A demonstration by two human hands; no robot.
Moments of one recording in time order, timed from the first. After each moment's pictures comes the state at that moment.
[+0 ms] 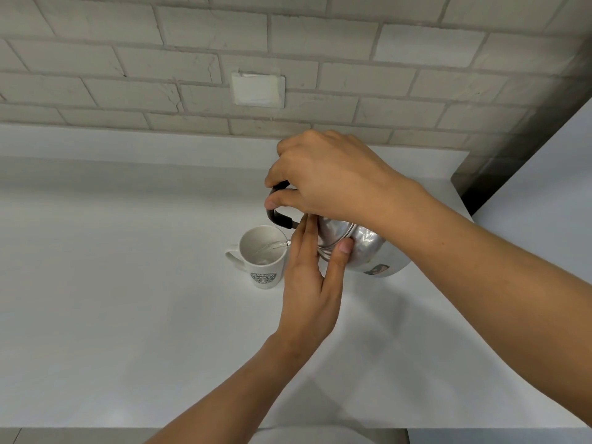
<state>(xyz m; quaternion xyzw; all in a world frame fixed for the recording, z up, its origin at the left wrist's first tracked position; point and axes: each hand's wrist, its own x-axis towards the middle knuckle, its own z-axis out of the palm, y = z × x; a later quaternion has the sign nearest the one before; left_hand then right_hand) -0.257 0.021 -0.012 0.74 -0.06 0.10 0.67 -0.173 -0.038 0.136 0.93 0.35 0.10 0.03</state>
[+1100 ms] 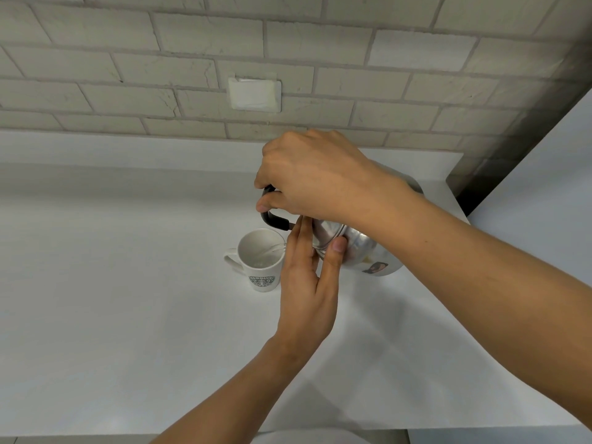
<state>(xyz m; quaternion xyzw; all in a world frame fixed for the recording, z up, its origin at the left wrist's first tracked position) -0.258 0.022 -0.010 0.73 -0.05 0.12 0.68 -0.172 -0.022 0.144 0.93 0.34 0.10 0.10</state>
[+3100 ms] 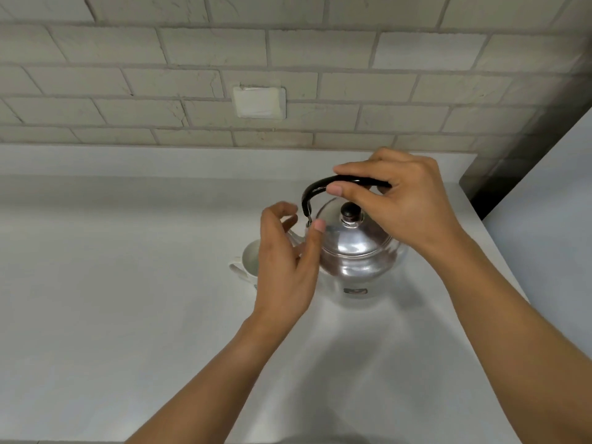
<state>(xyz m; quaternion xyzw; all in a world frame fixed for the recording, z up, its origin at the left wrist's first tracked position) -0.227 0.051 0.005 0.77 -0.04 0.15 0.62 -0.181 -0.124 0.088 0.87 0.20 0.27 -0.35</state>
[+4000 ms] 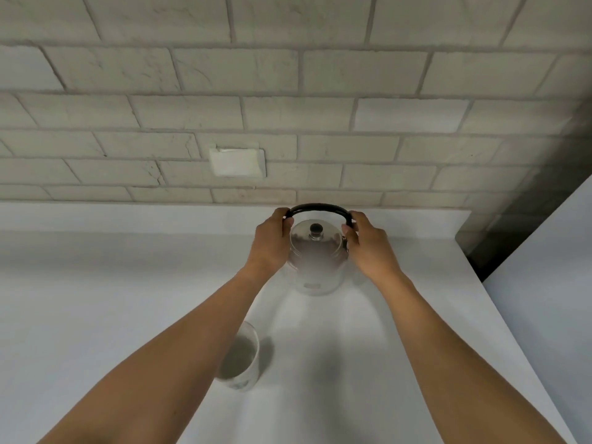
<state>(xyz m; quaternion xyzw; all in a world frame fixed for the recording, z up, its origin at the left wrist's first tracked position) 0.008 0.026 -0.020 0.88 -0.03 0.05 0.48 -0.007 -0.186 -0.035 0.90 -0.04 0.07 -0.42</state>
